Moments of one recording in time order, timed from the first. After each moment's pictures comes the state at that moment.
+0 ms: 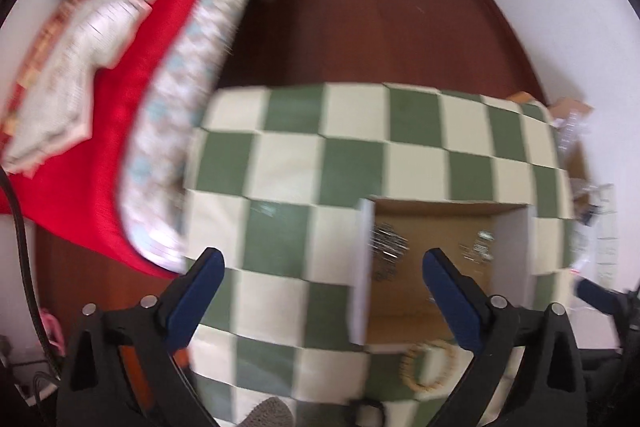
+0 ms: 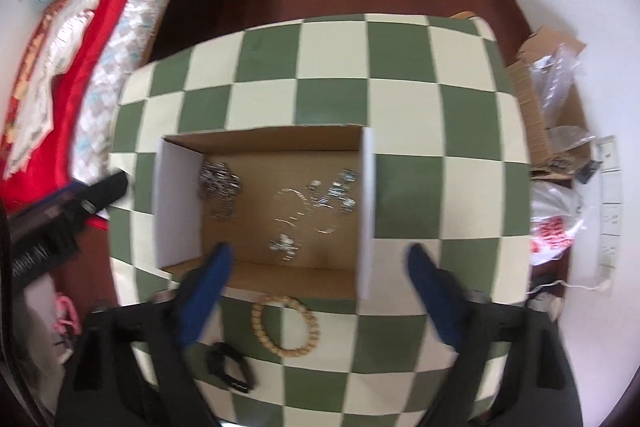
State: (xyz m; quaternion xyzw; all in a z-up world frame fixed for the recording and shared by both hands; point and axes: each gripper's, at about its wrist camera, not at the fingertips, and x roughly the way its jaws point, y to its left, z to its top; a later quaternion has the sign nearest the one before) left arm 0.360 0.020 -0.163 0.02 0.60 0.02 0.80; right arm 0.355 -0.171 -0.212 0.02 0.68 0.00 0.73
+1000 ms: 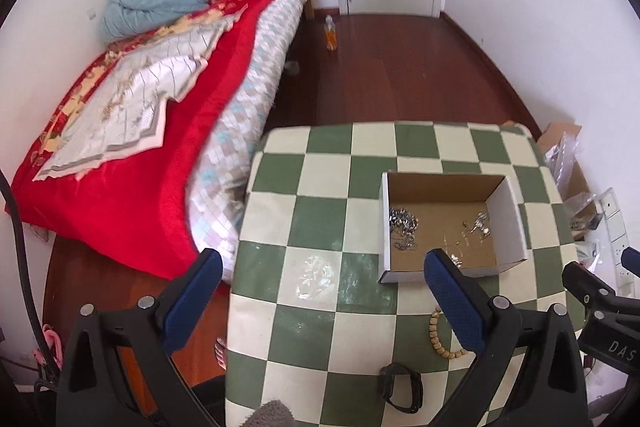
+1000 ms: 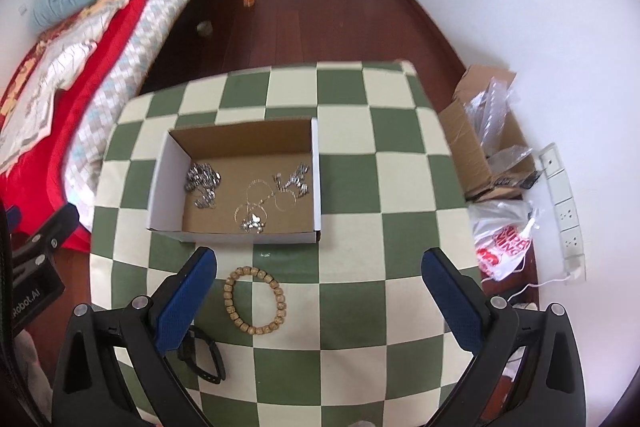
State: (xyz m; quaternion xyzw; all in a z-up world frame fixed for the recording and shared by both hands) left arm 0.226 0.037 -0.103 0.04 0.47 0.03 0.88; right arm 0.241 -0.172 -0.143 0.00 0.55 -0.06 0.83
